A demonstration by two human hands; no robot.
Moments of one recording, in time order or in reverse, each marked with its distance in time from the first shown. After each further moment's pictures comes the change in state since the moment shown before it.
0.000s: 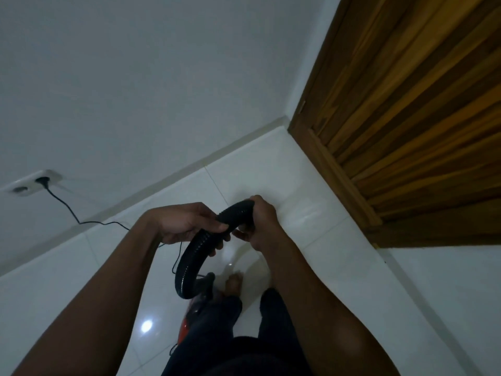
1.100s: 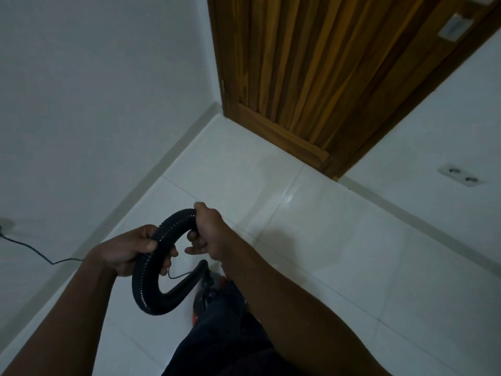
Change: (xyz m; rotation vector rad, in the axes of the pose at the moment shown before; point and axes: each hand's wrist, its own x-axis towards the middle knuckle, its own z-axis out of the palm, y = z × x) left_hand -0.050 -0.130 0.090 -0.266 -0.485 0.063; right_hand -0.131 0.164 -0.048 0.035 -0.129 -0.065
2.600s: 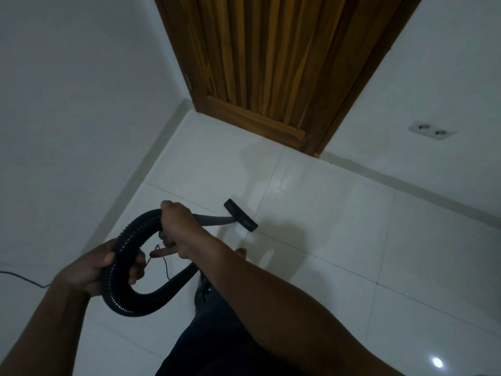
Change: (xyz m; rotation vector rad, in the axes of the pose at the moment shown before) left_hand -0.010 -0.027 0.000 -0.085 0.007 0.094; right_hand -0.021 0.010 0.002 0.061 -0.032 -0.021
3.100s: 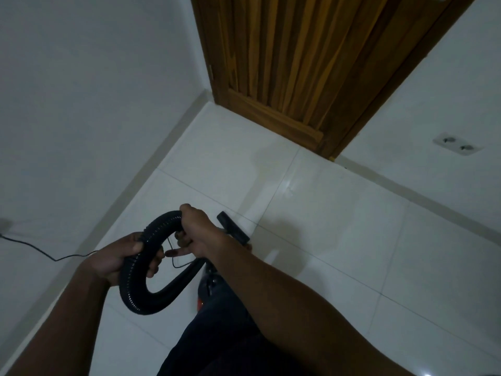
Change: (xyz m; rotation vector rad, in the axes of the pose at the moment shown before) left_hand -0.017 -0.021 -0.027 -0.015 0.005 -0.043; right_hand 0.025 0.025 0.012 0.083 -0.023 0.125
